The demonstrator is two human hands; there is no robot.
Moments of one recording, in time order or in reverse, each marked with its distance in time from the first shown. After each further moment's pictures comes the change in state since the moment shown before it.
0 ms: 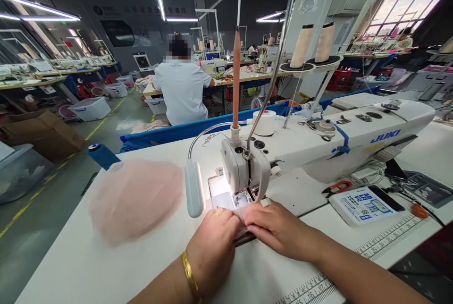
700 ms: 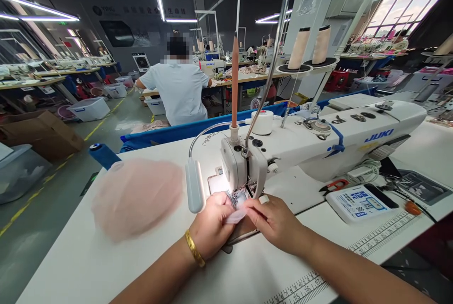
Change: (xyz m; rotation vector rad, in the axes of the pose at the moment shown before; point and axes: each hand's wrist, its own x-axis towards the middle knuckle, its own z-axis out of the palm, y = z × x) left_hand 0.023 -0.018 0.000 -0.288 0.069 -0.055; right_hand 0.001 0.002 0.015 -0.124 0.250 0.075
